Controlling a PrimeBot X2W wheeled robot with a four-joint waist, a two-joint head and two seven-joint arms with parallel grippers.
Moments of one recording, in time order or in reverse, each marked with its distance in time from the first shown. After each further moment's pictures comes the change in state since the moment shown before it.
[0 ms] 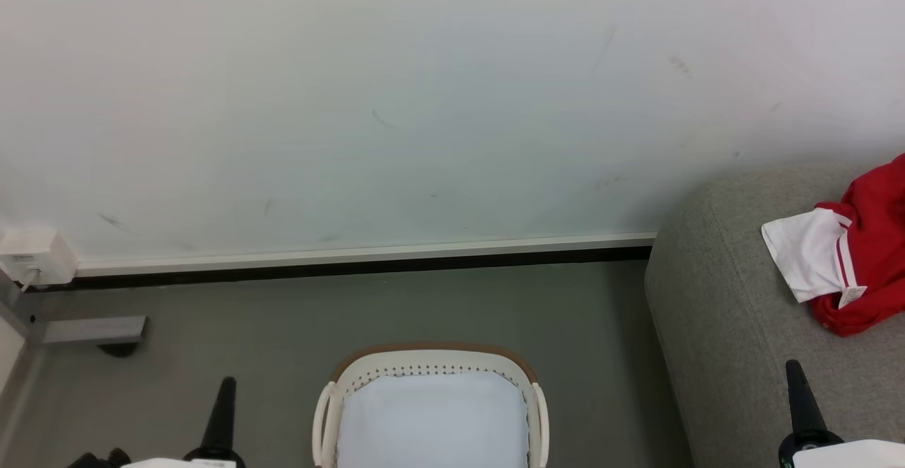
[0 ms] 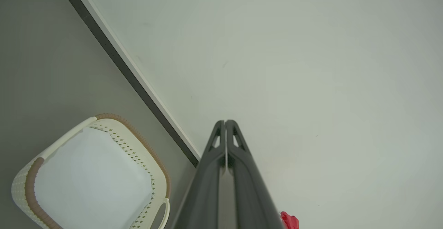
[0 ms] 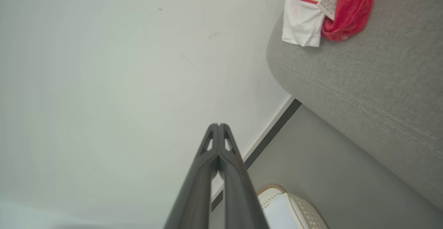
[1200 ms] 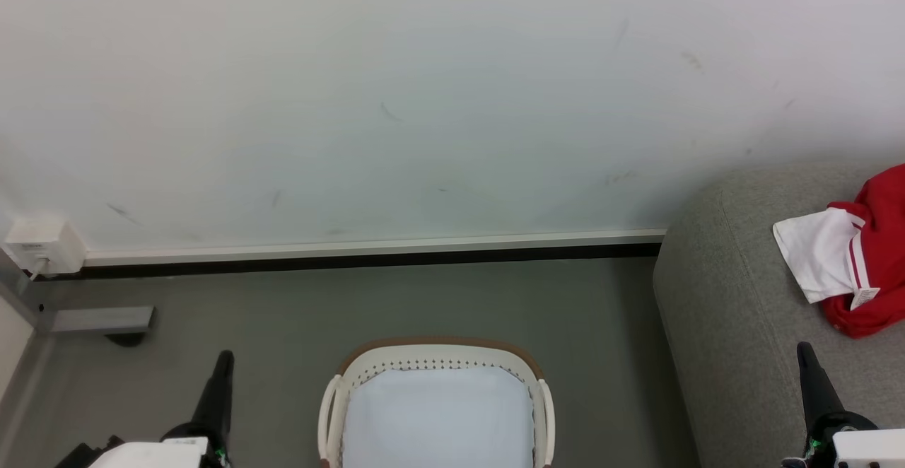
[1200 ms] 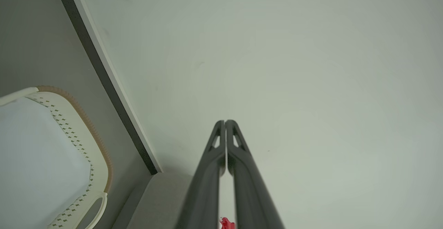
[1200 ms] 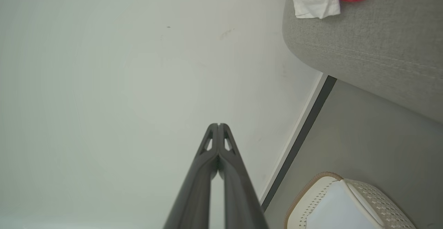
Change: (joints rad) left arm -0.040 0.002 0.018 -0.022 -0.304 -0.010 0.081; right arm -0.018 -0.003 -0.034 -0.042 0.309 0.000 0.079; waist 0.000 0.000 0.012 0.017
